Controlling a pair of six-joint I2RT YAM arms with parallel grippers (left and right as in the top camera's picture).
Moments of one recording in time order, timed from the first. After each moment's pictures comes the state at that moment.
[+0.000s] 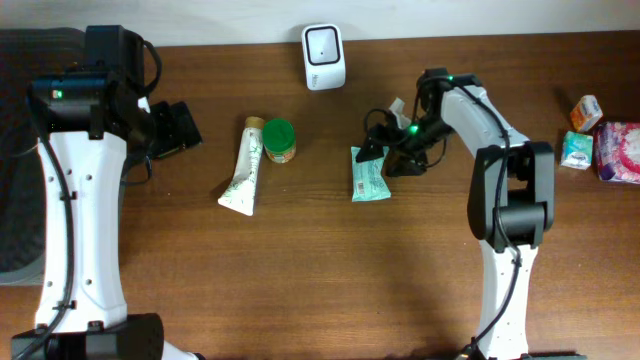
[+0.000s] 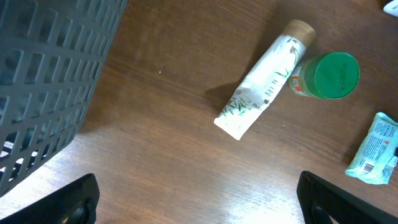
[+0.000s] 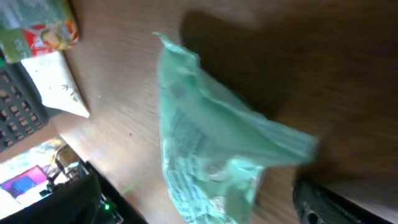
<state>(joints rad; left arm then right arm) 0.00 1.70 2.00 -1.56 -0.09 -0.41 0.09 2.37 1.85 -1.16 -0.74 0.05</state>
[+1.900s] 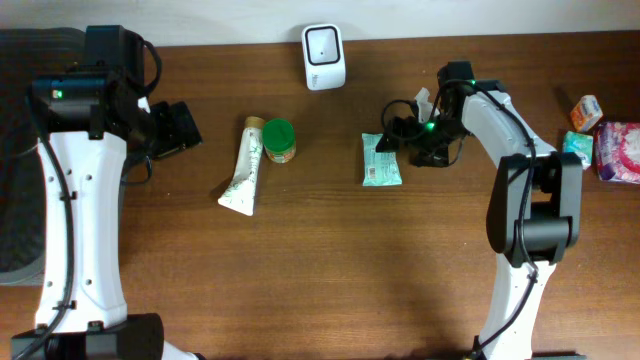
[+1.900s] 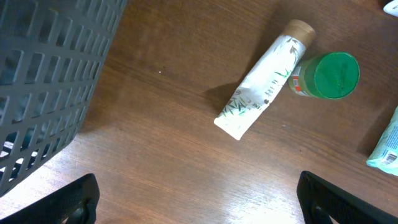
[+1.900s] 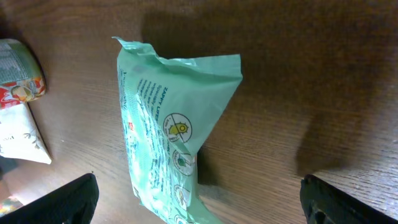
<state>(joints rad) 0.00 1.70 2.00 -1.56 -0.09 -0.41 0.03 2.23 1.71 -0.96 -0.56 0.15</state>
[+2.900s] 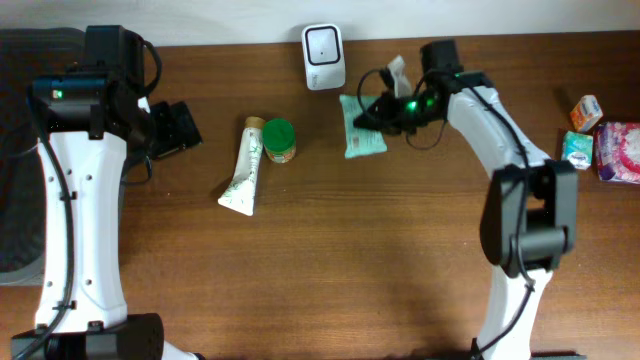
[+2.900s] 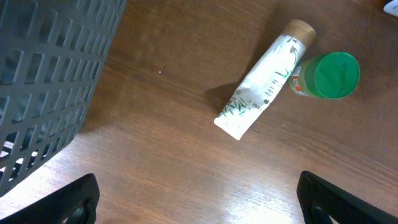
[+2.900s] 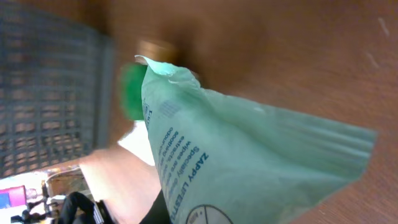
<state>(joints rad) 0.00 1.70 2.00 -1.56 -0.09 -0.41 0.11 2.14 1.76 -0.74 -0.87 0.17</state>
